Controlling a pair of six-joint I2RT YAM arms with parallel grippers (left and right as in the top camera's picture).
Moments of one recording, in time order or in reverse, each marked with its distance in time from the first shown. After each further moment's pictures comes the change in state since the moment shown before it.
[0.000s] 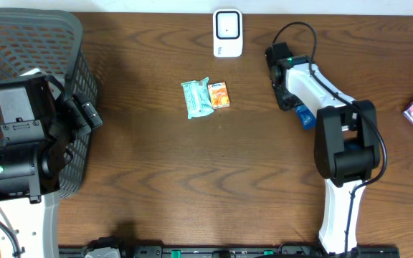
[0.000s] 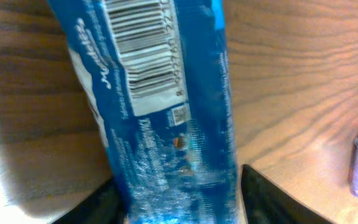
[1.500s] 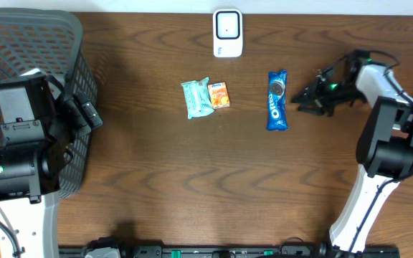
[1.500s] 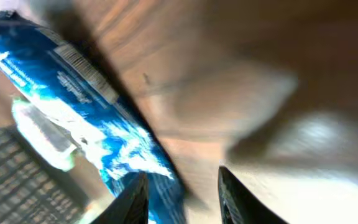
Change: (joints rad) left arm 0.000 0.000 0.000 0.000 0.000 0.000; right arm -0.421 0.061 0.087 -0.183 -1.199 0.250
